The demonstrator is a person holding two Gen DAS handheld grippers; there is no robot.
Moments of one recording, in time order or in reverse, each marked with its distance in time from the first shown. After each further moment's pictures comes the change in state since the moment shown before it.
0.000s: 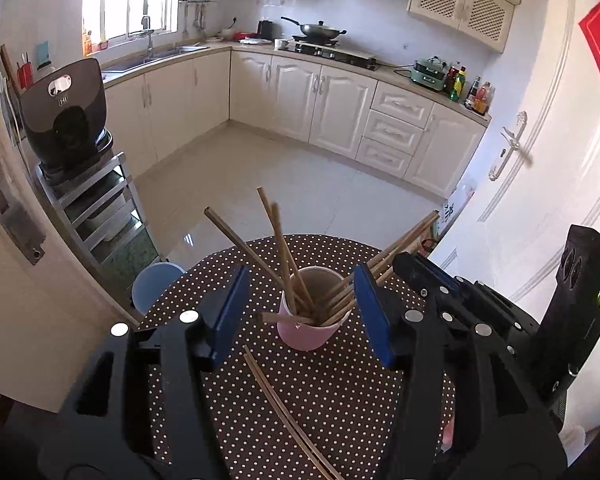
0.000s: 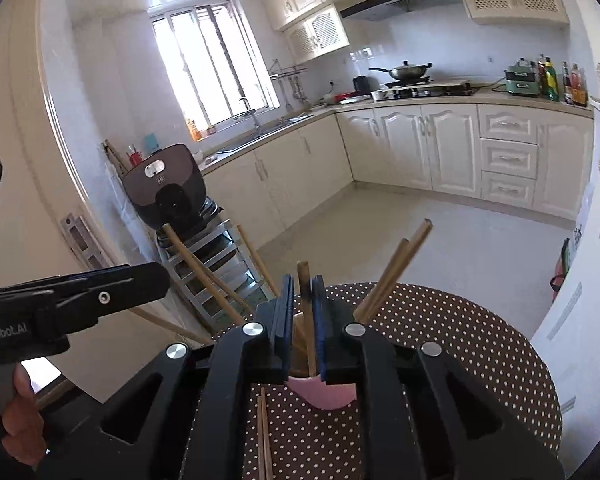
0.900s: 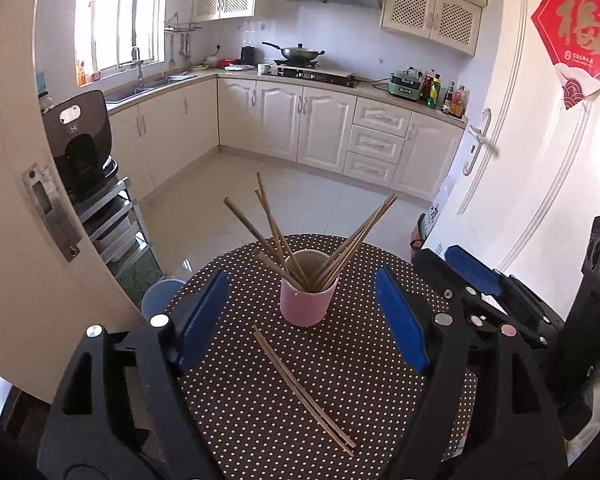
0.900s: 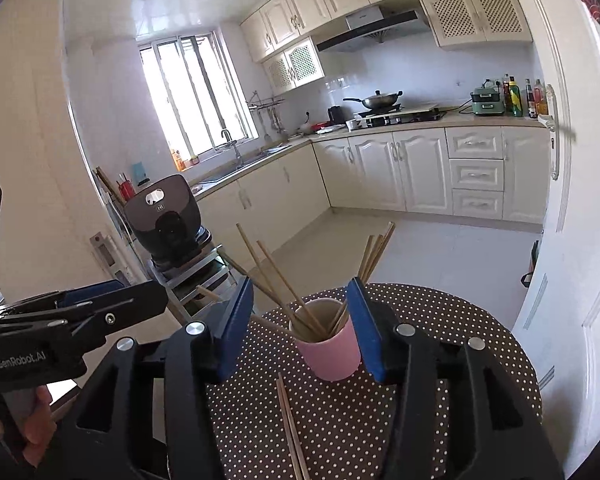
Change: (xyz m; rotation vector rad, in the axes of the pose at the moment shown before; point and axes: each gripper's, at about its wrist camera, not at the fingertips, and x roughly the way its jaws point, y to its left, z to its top) left arm -0.078 -0.002 -0.038 0.075 -0.083 -0.023; right arm -0.087 0.039 -0.024 0.032 -0.107 -0.091
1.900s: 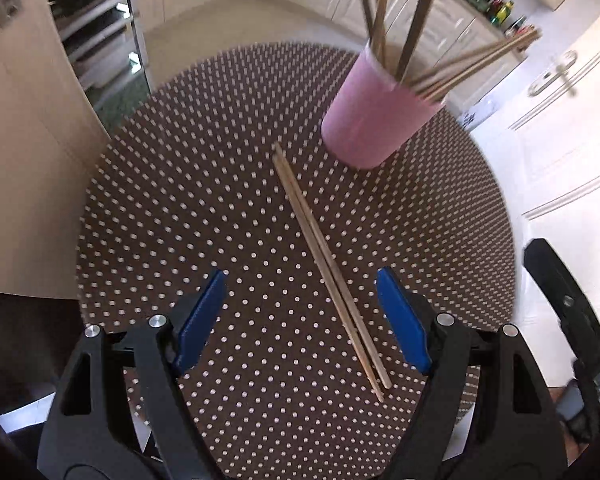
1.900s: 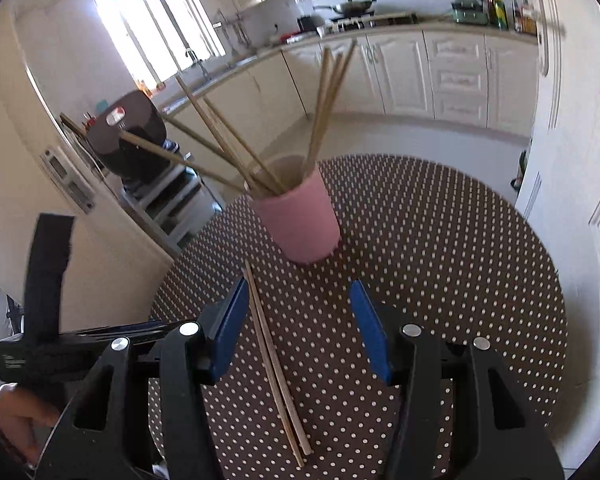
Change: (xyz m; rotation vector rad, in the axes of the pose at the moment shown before) left arm 0.150 0.060 -0.123 -0.247 0.542 -0.024; right arm 0.055 -0.030 -0.088 0.088 0.358 -0.061
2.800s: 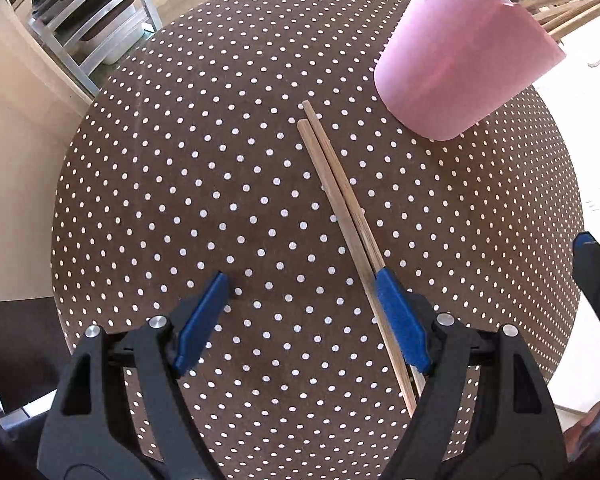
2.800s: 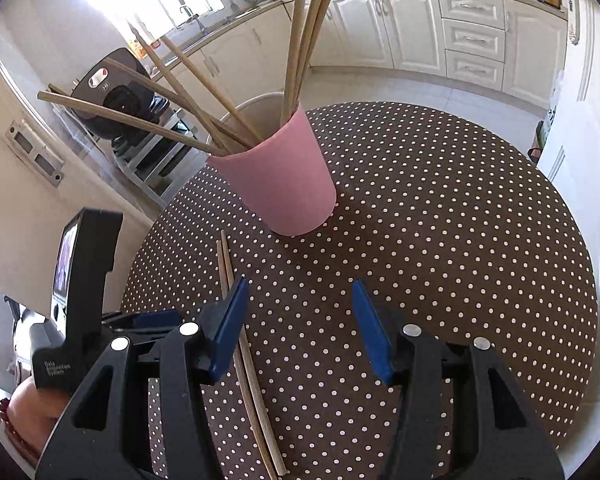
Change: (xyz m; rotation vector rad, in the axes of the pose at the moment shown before) left arm 0.091 -0.009 0.024 0.007 0.144 0.159; right arm 0.059 -0.012 0.009 -0.020 0.171 0.023
